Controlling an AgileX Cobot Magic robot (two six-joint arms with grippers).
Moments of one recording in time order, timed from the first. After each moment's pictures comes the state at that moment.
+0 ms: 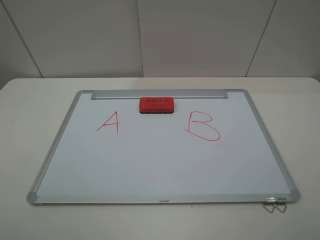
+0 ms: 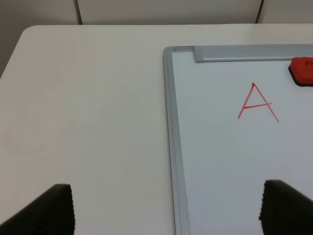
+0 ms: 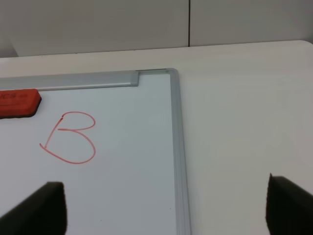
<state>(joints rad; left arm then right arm) -0.03 -0.01 -0.50 0.00 1.07 -0.01 -0.01 0.00 -0.52 -0.02 1.06 0.07</state>
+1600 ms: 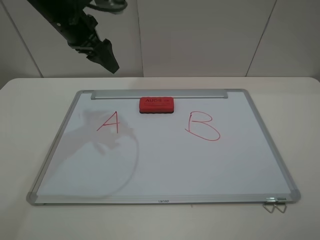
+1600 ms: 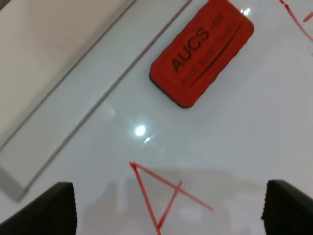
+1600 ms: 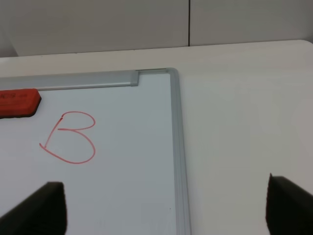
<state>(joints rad) -0.29 1.97 -1.65 -0.37 0.98 0.78 -0.01 0.00 -0.52 -0.02 1.06 0.07</state>
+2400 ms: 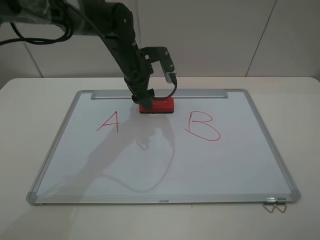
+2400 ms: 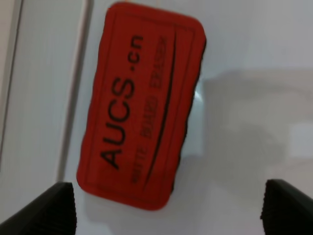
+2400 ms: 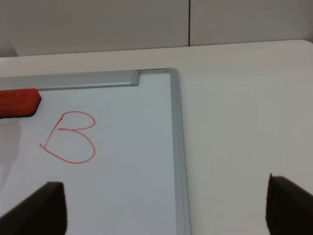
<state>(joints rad) -0.54 2.25 -1.77 -0.11 0.83 0.93 -0.01 0.00 -0.52 -0.02 1.06 0.07</state>
